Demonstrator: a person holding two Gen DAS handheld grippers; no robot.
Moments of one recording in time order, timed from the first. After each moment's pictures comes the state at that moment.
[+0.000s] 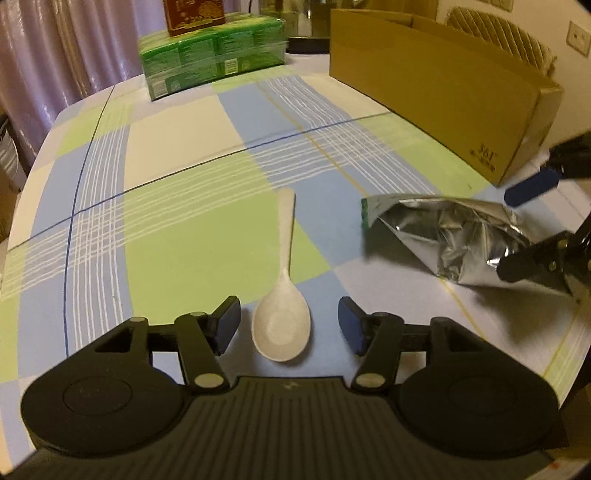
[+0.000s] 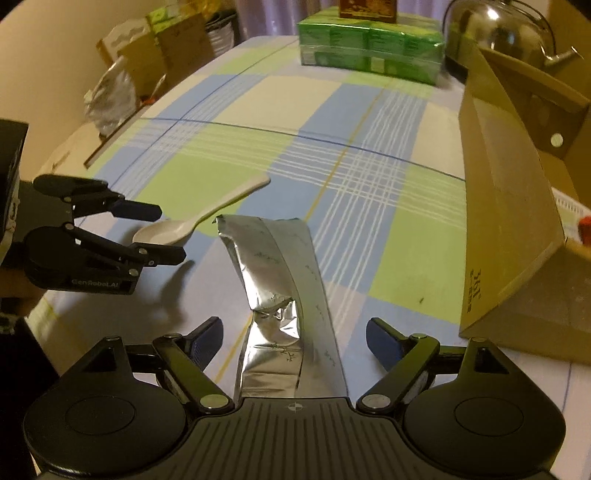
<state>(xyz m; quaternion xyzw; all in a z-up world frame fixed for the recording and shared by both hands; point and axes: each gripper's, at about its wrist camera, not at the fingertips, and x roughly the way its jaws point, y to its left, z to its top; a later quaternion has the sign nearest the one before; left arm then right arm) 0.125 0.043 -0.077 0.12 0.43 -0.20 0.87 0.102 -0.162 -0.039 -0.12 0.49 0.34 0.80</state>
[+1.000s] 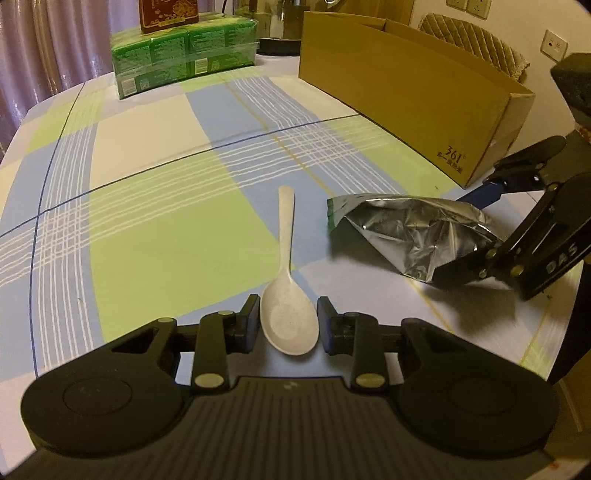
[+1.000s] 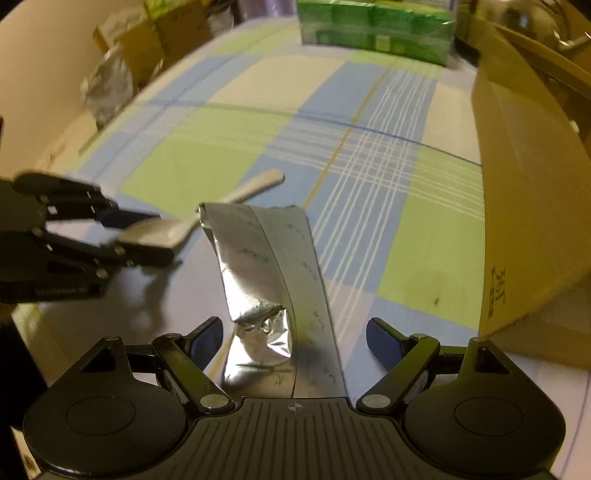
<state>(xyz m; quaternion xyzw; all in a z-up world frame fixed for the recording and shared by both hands) 0.124 0.042 -0.078 0.09 0.44 -0.25 0.86 0.118 -0.147 -0.062 -0.15 0.51 0.34 0.78</state>
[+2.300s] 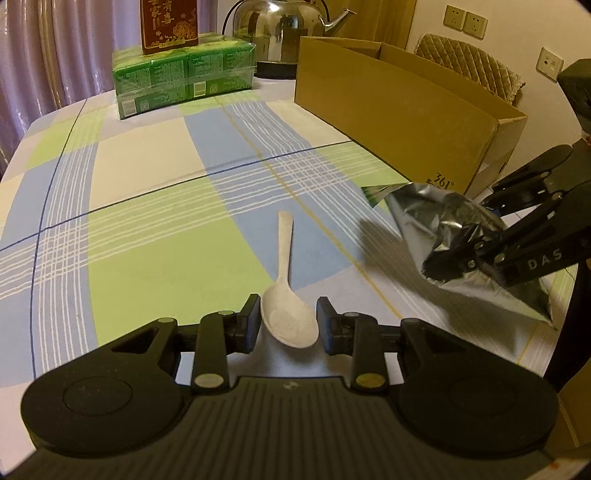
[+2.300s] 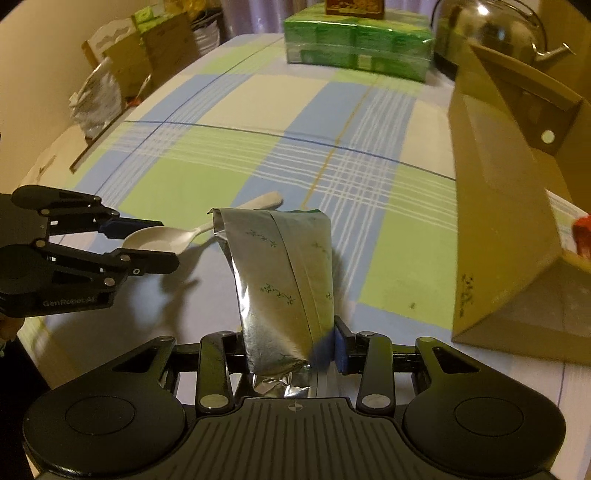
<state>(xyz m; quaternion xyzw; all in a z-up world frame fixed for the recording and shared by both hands) 0.118 0.032 -0.066 0.08 0.41 -0.25 0.87 0.109 -0.160 -0.033 -0.13 0.49 0.31 0.80</state>
